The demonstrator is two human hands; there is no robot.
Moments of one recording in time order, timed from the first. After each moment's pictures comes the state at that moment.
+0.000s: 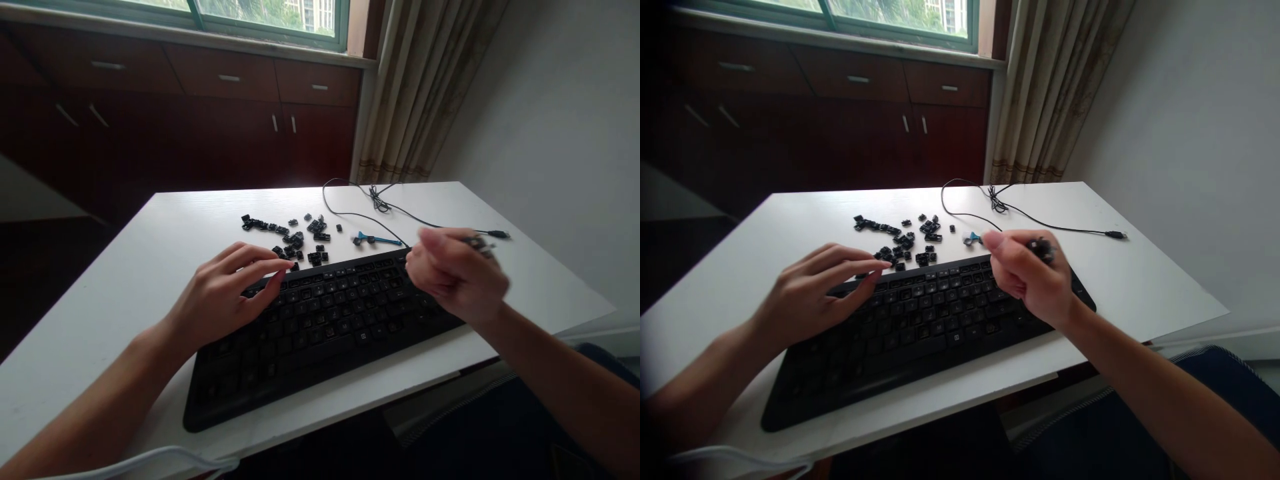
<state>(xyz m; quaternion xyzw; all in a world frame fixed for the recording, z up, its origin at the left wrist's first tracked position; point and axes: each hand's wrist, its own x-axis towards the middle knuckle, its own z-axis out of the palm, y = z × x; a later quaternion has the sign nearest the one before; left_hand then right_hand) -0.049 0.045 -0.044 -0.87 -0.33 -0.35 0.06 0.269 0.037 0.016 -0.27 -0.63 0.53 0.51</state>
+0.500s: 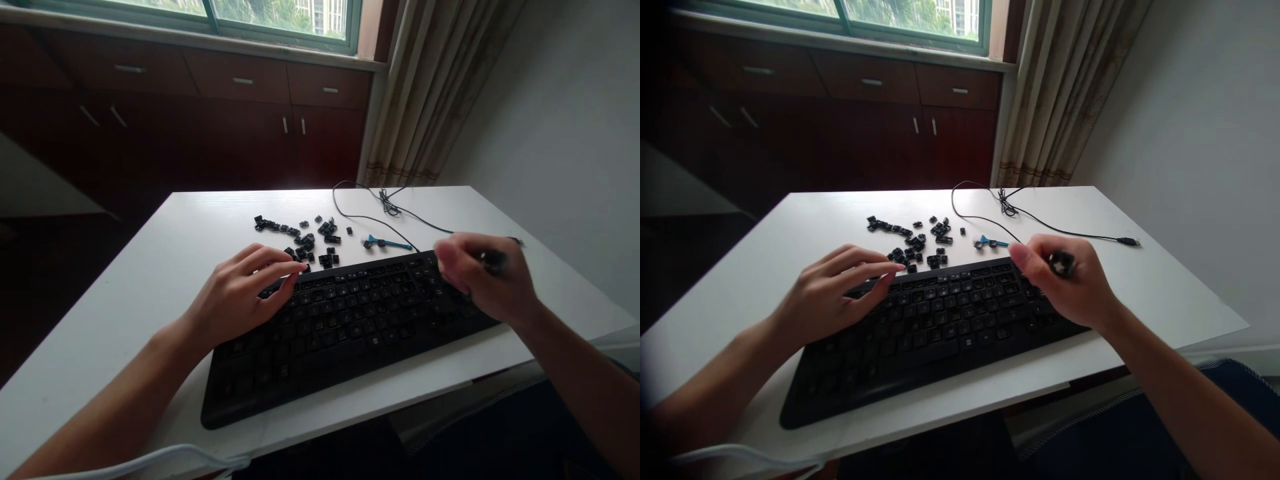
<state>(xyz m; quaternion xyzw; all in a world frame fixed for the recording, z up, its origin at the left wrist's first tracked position) -0.051 0.044 -0.043 -0.88 -0.33 -0.34 0.07 0.299 0.041 0.018 -0.37 -0.76 0.31 0.42</state>
